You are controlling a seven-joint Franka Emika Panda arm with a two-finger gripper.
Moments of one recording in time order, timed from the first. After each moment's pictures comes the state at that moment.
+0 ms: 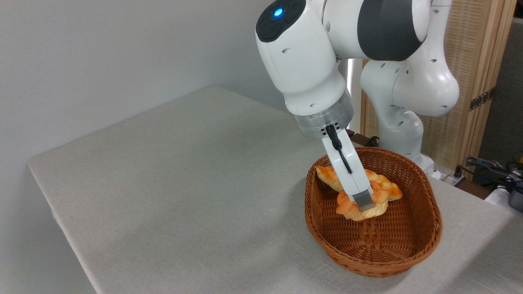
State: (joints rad) arm -0.04 -0.20 0.30 -2.10 0.21 1.59 1.58
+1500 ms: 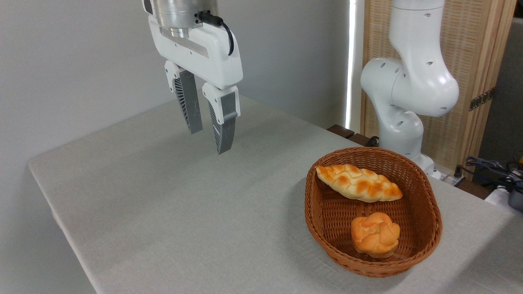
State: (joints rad) arm -0.06 -0.05 0.02 -1.63 -0.07 1.62 0.76
